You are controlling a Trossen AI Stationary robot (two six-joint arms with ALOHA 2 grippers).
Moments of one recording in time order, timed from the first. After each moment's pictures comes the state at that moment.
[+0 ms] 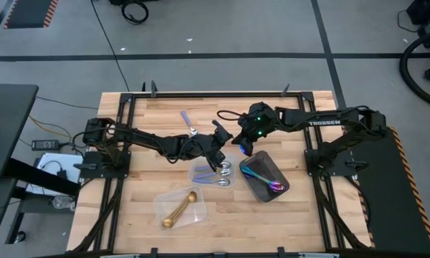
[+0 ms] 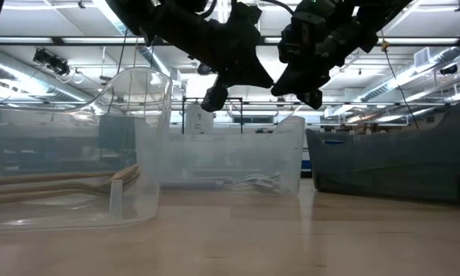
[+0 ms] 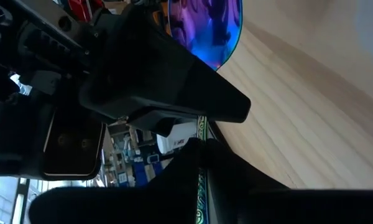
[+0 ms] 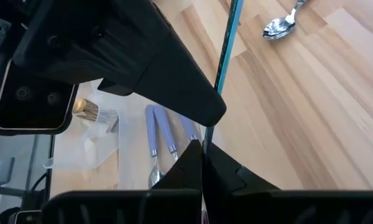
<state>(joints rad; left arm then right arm) -0.05 1.77 1.06 0.39 -0.54 1.47 -0.26 1.38 0.88 -0.18 -0.35 0.40</state>
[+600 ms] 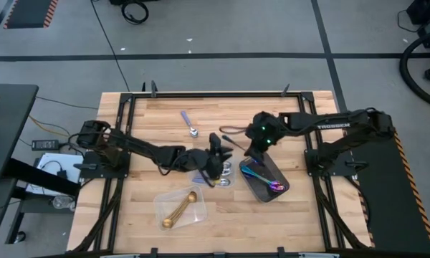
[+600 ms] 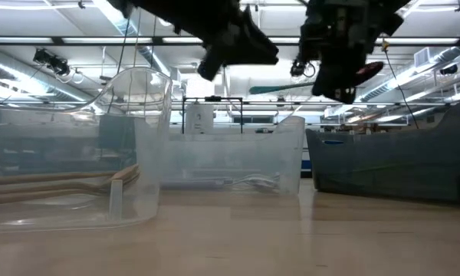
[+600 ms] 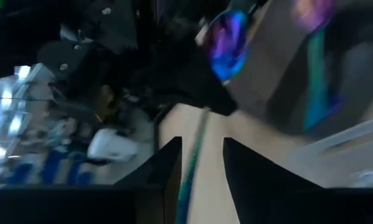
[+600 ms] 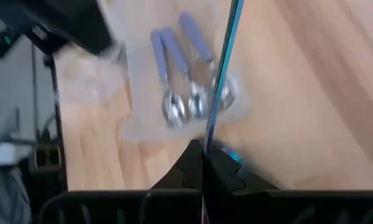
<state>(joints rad) -0.19 1.72 1.06 0.35 -0.54 0.85 -0.16 1.29 0.88 -0.47 -0.35 0.45</state>
